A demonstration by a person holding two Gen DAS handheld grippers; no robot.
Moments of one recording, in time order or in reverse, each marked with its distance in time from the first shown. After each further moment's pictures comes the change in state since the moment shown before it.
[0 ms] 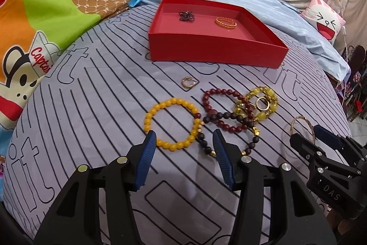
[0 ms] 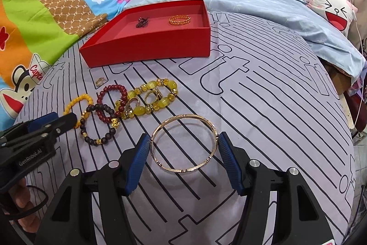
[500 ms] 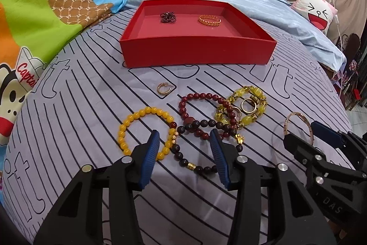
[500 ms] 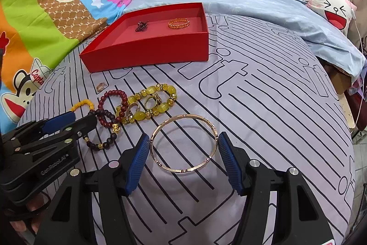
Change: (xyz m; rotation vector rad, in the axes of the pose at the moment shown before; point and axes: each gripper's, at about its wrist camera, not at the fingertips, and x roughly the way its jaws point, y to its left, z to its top) left arm 0.016 -0.025 0.008 0.067 0.002 -0.021; right arm 0.000 -0.004 0.003 0.015 -0.006 0.009
